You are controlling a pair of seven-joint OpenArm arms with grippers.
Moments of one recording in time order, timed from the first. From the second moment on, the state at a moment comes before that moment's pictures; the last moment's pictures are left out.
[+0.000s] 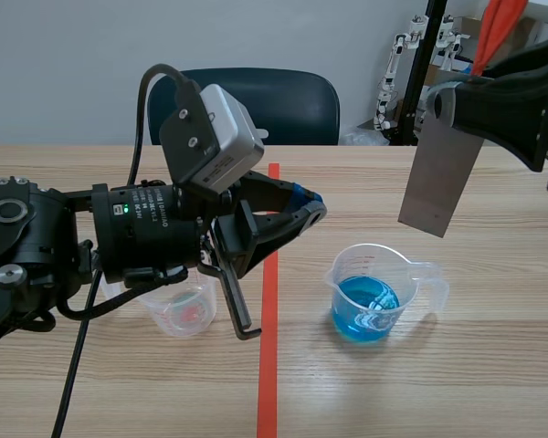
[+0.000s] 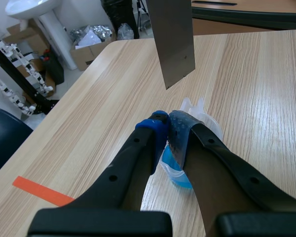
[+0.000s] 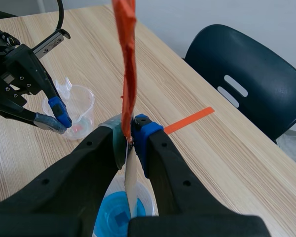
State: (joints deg) left arm 3.0 -17.0 20.3 97.9 7.0 -45.1 -10.5; right arm -9.8 51.7 2.2 107.2 44.4 45.3 -7.2
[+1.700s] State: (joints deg) left arm 3.0 -17.0 20.3 97.9 5.9 -45.1 -10.1; right arm -9.8 51.7 2.2 107.2 44.5 45.3 -7.4
